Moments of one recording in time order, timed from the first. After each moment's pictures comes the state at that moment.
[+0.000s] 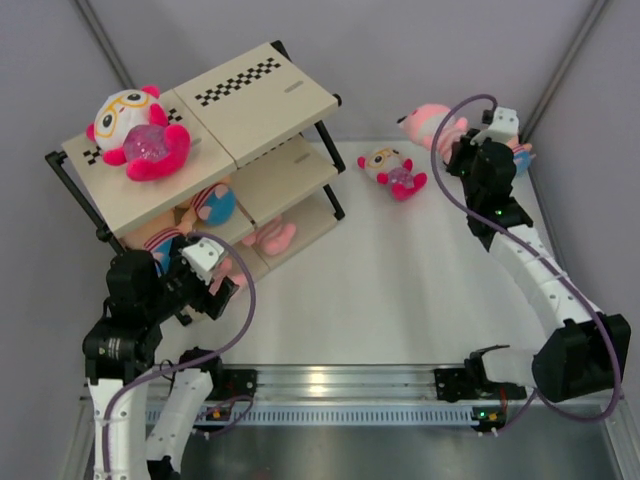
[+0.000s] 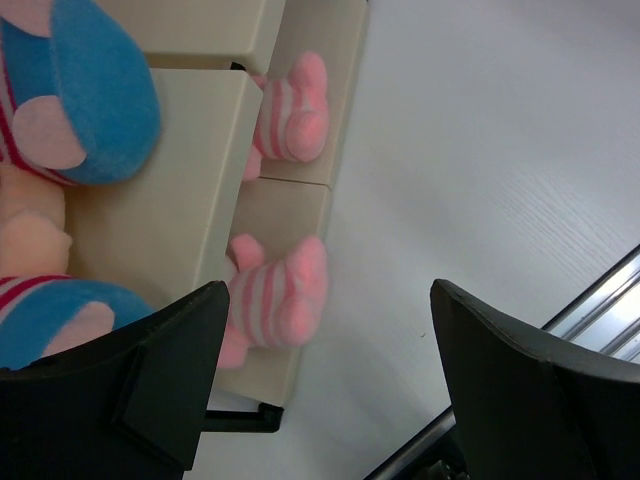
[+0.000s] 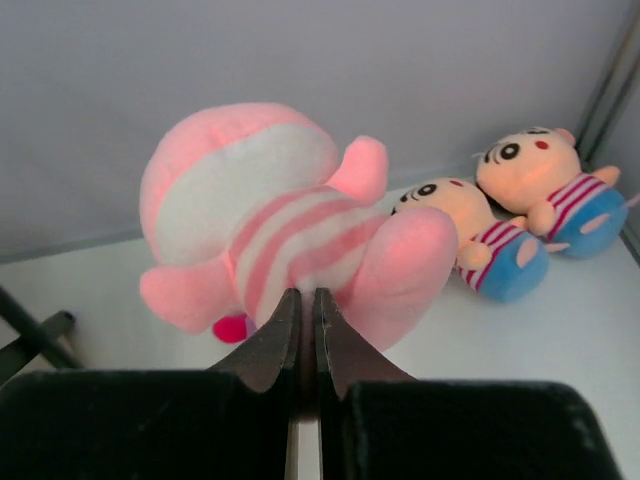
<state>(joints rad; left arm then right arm) -0.04 0.58 1.11 -1.08 0.49 0.49 0.19 1.28 1.09 0.11 0.29 0.24</state>
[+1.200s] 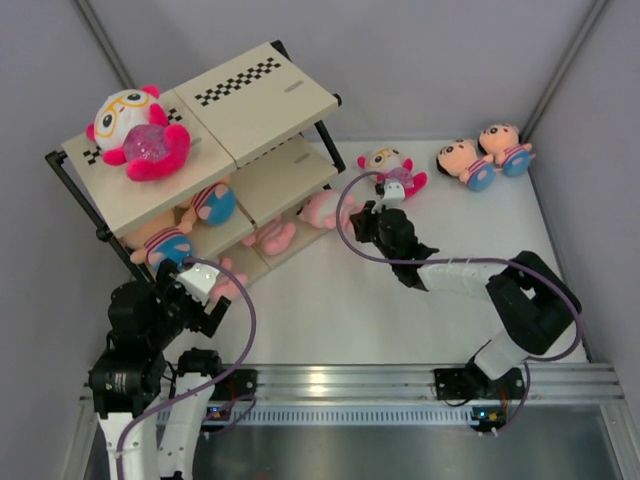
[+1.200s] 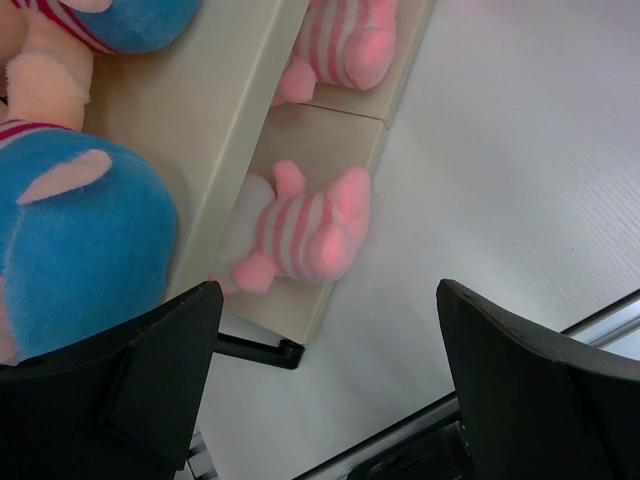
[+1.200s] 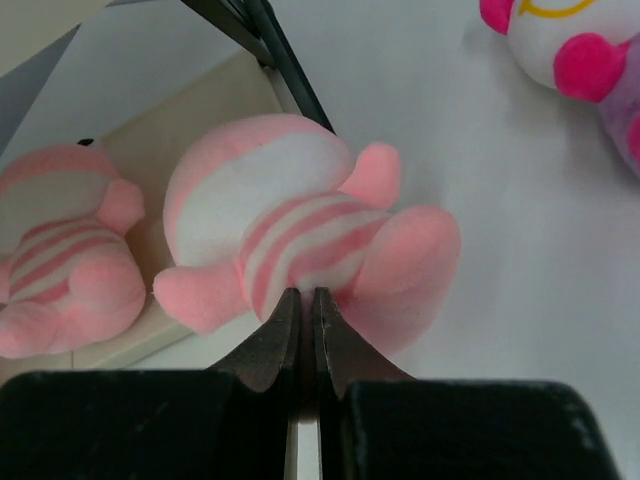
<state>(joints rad) 0.01 0.38 1.00 -1.13 0.33 0.53 0.71 1.54 0.74 0.57 0.28 0.42</state>
